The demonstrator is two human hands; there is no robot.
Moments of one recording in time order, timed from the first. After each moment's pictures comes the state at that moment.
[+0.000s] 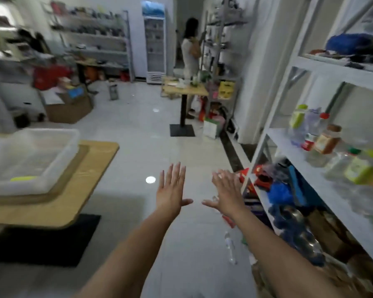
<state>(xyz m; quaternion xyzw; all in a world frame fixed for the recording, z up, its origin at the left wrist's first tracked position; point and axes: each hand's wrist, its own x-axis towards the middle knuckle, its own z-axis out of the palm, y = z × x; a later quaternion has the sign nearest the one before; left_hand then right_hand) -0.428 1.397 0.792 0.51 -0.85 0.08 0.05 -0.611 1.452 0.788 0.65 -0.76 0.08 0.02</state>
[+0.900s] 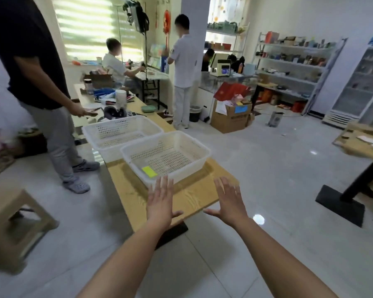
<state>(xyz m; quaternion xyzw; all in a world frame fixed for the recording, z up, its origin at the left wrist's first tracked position) -0.198 1.188 0.766 0.88 -0.48 0.03 0.03 -0.372 1.062 0.789 0.92 -0.38 0.05 0.00</state>
